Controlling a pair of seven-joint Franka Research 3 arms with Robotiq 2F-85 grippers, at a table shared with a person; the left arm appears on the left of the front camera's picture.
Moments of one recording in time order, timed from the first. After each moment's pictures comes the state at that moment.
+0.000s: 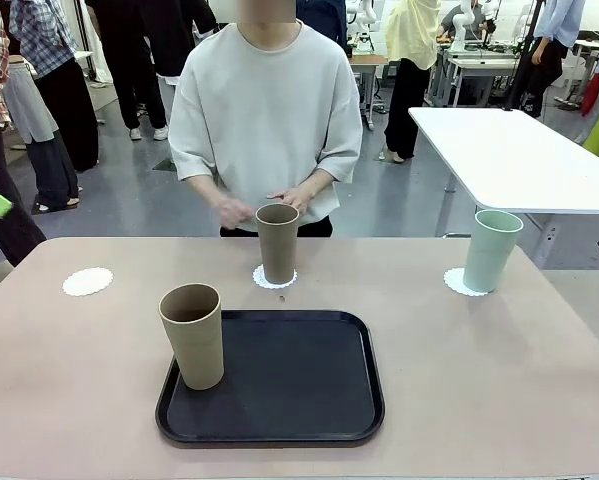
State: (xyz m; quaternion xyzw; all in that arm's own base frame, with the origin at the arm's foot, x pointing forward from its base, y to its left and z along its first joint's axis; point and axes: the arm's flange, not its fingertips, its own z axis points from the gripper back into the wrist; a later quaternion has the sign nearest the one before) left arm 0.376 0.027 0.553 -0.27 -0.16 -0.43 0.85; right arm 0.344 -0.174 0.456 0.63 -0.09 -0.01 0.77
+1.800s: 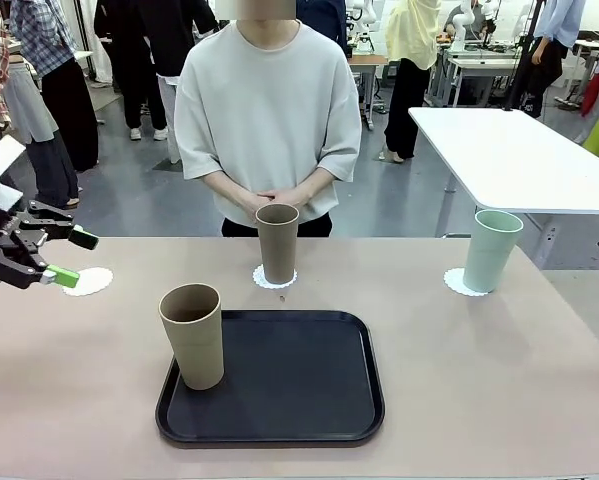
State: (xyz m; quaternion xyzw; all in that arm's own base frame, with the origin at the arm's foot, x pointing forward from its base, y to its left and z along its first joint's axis) left arm 0.366 -0.002 0.434 -0.30 -0.37 -0.60 0.65; right arm 0.345 -0.175 0.455 0.63 -0.09 -0.02 0.77
